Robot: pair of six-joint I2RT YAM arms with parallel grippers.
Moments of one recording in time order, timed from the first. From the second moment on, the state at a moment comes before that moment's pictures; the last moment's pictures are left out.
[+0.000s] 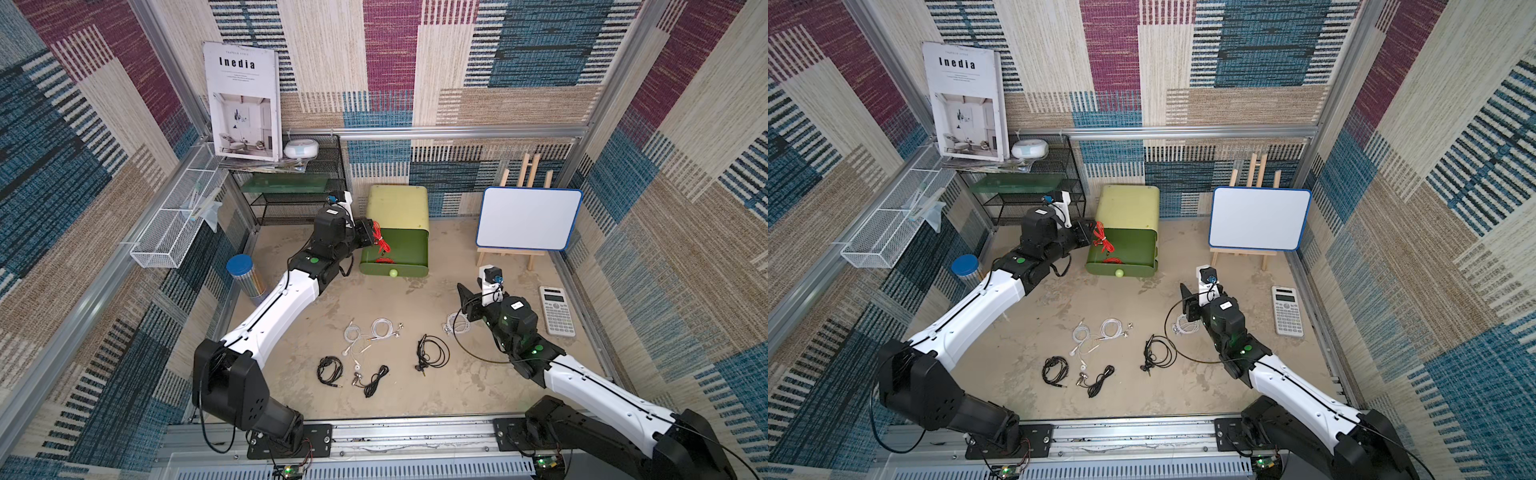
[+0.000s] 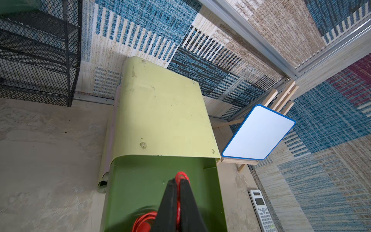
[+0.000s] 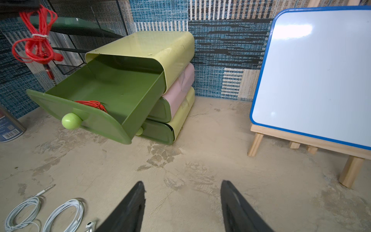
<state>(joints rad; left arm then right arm) -0.38 1.54 1.36 -0.12 0.11 -0.54 0.58 0.95 0.43 0.32 0.26 0.10</state>
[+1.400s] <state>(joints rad) -0.39 1.35 1.16 -0.15 0.10 -0.51 0.58 0.92 0.45 0.32 0.17 0.11</state>
